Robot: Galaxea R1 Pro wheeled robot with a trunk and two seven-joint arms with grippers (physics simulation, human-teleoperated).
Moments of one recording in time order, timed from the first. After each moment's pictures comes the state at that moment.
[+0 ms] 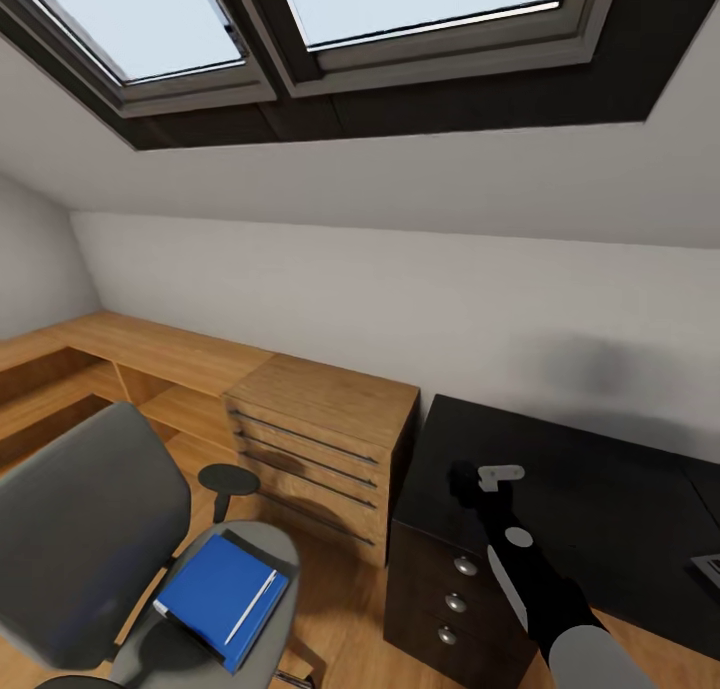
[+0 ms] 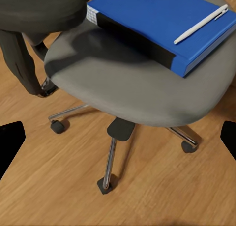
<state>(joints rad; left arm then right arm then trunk) -0.05 0.00 0.04 -0.02 0.25 -1.04 0.07 -0.55 0.00 0.00 -0.70 0.06 -0.09 -0.06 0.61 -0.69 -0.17</state>
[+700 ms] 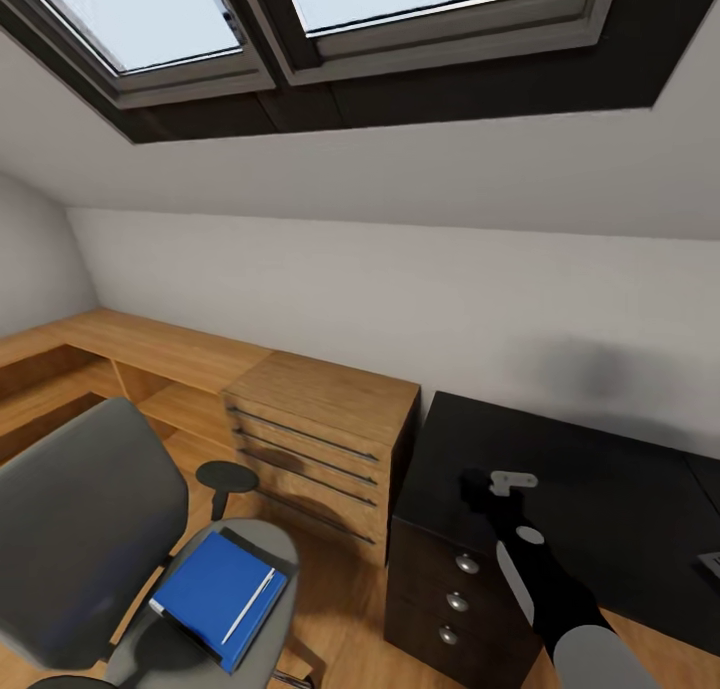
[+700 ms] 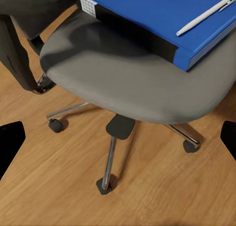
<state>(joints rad) -0.05 0.00 0.04 -0.02 0.25 -1.04 0.08 -0.55 -0.01 -0.08 -0.71 0.00 0.00 -0.04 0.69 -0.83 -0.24</state>
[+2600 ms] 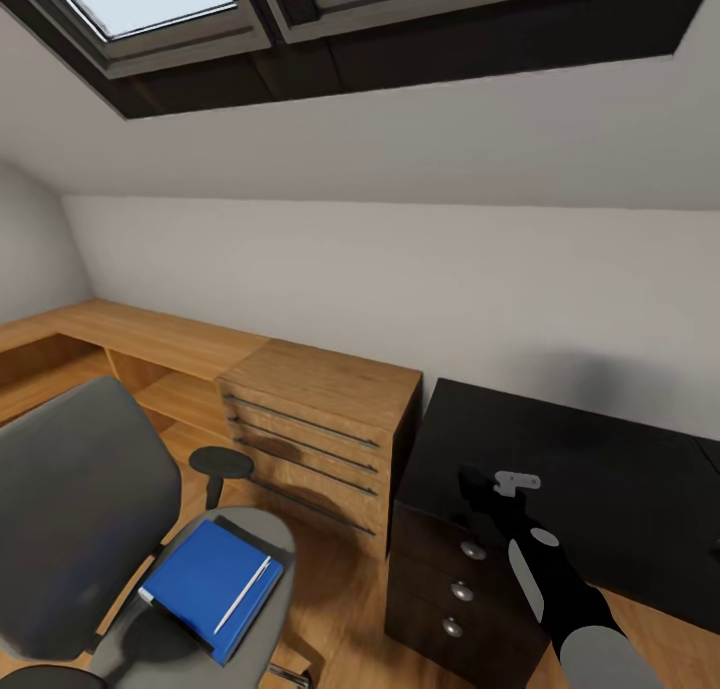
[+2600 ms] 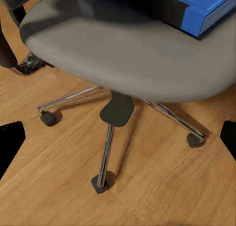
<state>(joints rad) -0.05 0.00 0.04 -0.02 0.25 -1.04 0.08 -0.55 -0.01 -0.19 -0.71 0.00 0.00 0.13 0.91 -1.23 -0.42</state>
